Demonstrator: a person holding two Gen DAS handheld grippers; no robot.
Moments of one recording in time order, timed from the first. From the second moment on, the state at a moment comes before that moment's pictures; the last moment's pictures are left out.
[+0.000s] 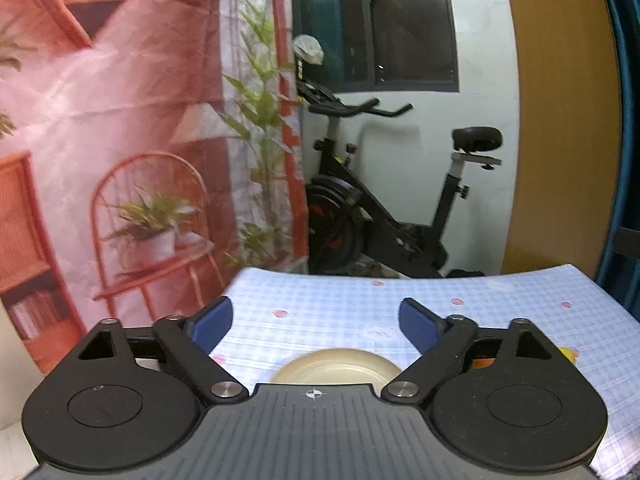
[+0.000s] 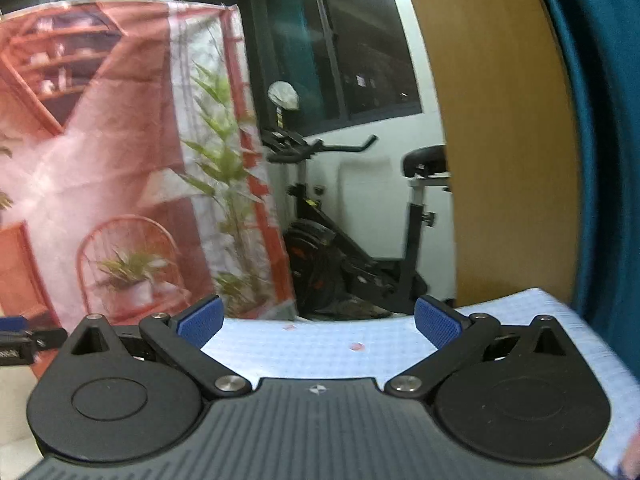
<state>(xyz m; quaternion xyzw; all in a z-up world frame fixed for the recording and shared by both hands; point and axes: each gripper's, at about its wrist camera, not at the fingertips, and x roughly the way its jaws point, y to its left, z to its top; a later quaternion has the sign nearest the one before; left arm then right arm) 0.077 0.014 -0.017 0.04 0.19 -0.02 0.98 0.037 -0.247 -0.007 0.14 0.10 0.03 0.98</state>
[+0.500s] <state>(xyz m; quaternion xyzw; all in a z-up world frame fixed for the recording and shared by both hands) 0.119 0.012 -0.062 0.01 0.24 -0.04 0.97 0.098 -0.229 -0.070 0.15 0.18 0.04 0.97</state>
